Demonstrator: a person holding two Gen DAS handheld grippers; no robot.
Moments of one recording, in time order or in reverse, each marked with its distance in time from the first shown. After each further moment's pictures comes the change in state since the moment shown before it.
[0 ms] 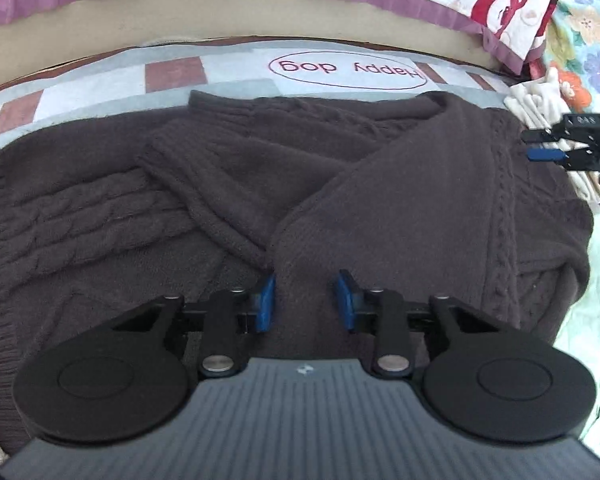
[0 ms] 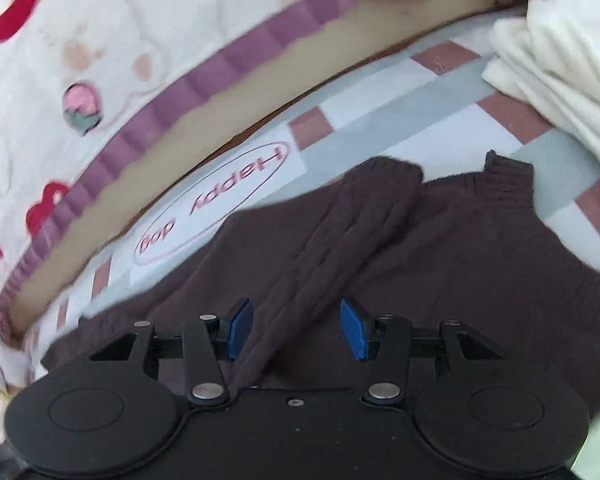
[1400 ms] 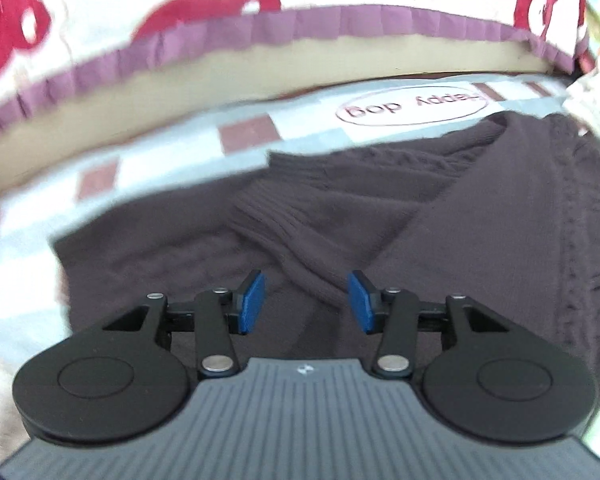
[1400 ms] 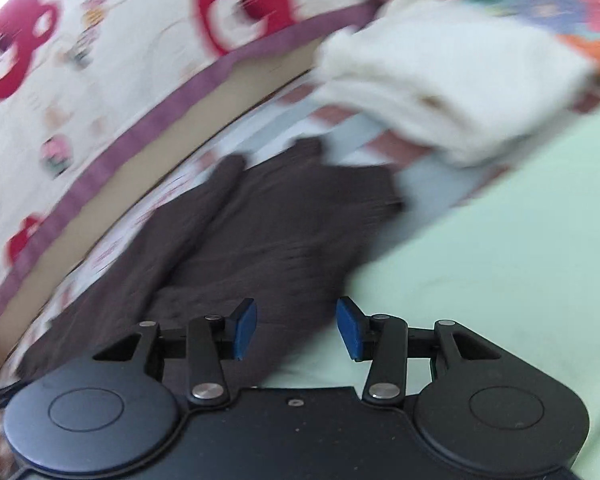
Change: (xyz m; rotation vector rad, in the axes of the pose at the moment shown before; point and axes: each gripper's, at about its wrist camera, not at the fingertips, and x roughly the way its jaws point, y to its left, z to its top) left arm -0.024 -0.008 0.012 0.108 -0.121 0.318; right arm -0.139 -0.065 -0.124 0.133 -0.223 -0.152
